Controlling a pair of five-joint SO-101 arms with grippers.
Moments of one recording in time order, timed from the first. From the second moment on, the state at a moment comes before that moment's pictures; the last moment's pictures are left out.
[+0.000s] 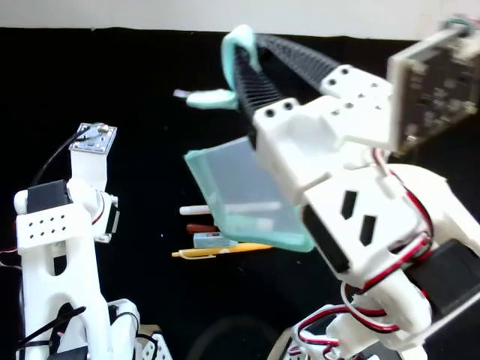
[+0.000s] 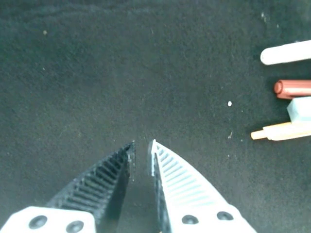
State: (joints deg) left arm -22.0 -36.2 43.0 80.0 -17.5; right arm -35.5 -16.0 -62.1 85.0 0.9
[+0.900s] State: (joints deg) left arm -22.0 -36.2 47.6 72.7 -17.5; right arm -43.3 -16.0 -62.1 88.3 1.0
